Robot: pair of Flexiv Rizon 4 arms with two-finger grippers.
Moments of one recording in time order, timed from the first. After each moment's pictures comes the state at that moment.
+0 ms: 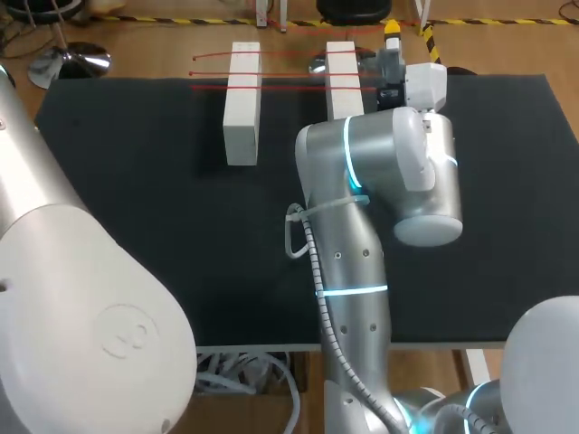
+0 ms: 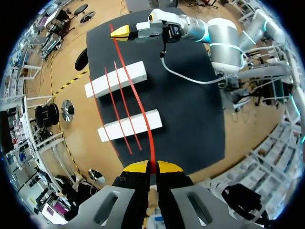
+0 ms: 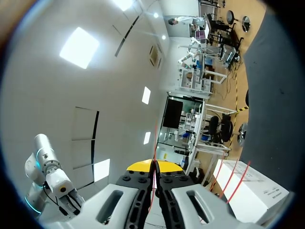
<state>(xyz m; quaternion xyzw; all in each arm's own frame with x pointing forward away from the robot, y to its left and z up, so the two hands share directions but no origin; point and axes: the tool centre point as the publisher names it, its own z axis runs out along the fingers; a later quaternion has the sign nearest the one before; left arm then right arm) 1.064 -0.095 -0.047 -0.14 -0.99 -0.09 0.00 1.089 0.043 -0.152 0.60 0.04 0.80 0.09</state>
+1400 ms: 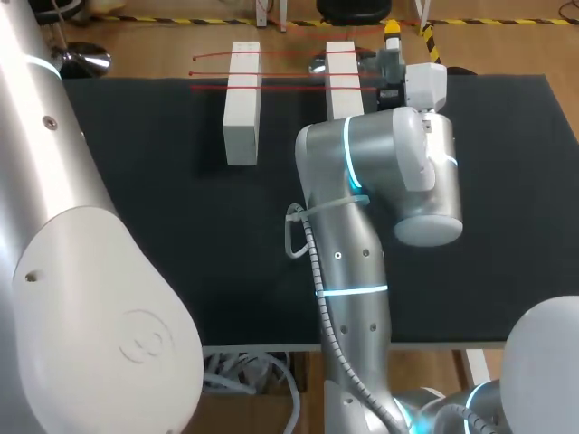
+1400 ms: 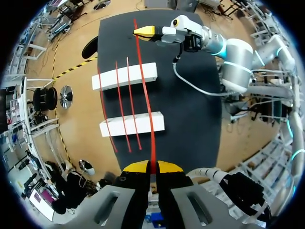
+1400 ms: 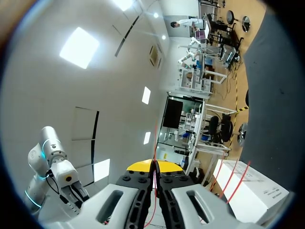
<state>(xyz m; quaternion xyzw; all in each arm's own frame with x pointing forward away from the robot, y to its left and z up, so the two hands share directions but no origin) 1.085 -0.117 -0.038 -0.07 -0.99 -0.10 0.02 1.089 0.043 -0.152 0.60 0.04 0.80 0.09</state>
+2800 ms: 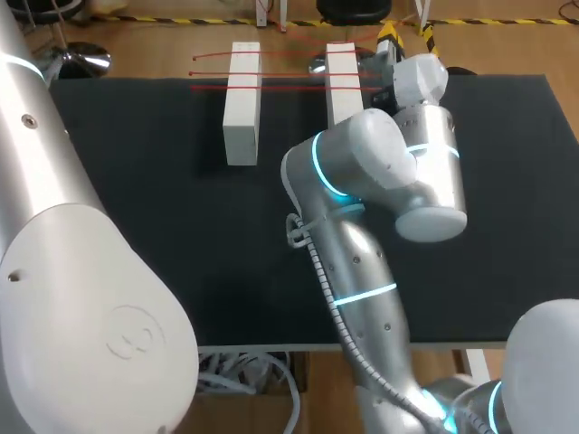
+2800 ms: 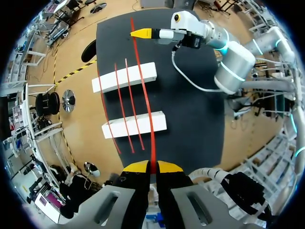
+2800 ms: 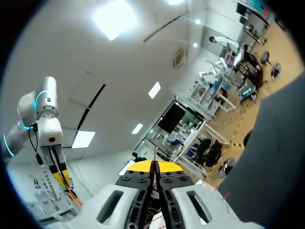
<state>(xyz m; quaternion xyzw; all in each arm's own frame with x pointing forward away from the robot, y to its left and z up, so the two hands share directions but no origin) 1.082 -0.117 -0.039 -0.10 -0.99 -0.10 0.00 1.085 0.045 -0.142 0.58 0.19 0.75 0.27</state>
